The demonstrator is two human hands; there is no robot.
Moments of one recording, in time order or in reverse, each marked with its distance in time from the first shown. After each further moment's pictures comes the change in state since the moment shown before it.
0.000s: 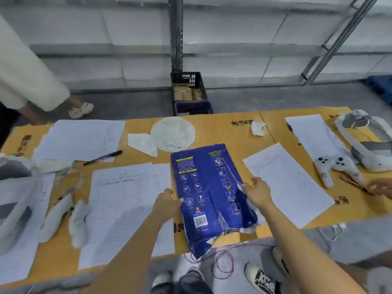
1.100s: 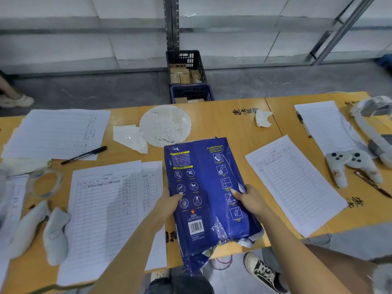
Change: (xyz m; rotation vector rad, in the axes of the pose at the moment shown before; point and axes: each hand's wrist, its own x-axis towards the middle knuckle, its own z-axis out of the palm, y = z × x) left_hand 0.052 0.005 0.026 -0.468 -0.143 -0.163; right_hand 0.029 0.008 0.025 0.181 -0.298 0.087
